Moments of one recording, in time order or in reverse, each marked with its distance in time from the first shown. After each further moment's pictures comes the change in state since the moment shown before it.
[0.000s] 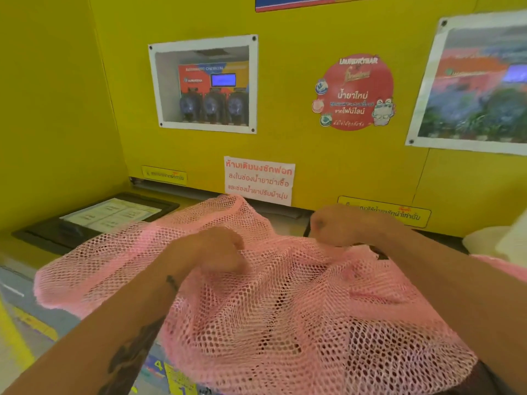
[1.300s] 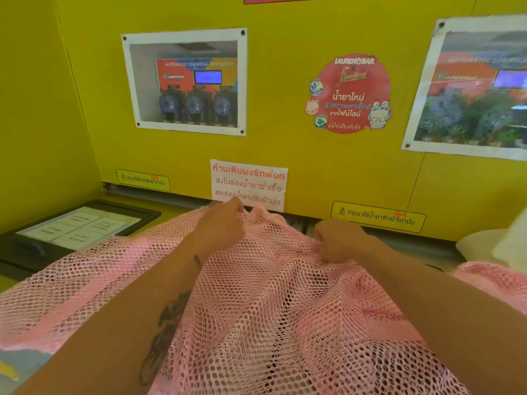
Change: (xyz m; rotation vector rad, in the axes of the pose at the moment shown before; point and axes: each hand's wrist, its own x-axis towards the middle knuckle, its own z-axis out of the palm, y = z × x) left_hand 0.100 -0.013 -0.010 -0.290 0.471 0.059; right_hand 0.038 0.020 0.040 -0.136 0.115 0.253
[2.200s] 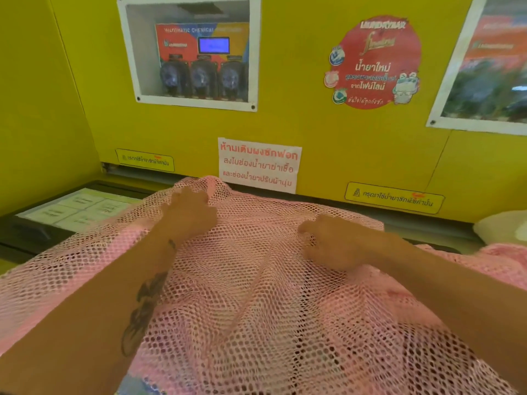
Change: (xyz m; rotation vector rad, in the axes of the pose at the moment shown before) left_hand 0.011 -0.084 -0.014 0.277 -0.041 -0.251; right_hand -0.028 -0.042 0.000 0.109 -0.209 -0.212
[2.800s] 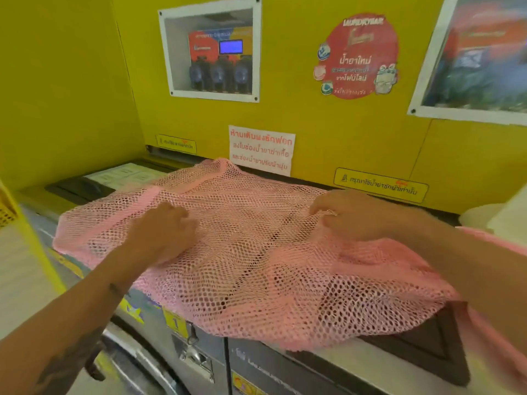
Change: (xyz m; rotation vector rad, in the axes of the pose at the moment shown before) left_hand -0.200 0.017 -0.015 0.077 0.029 -0.083; right_hand -0.093 0.057 -0.023 0.044 0.110 -0.281
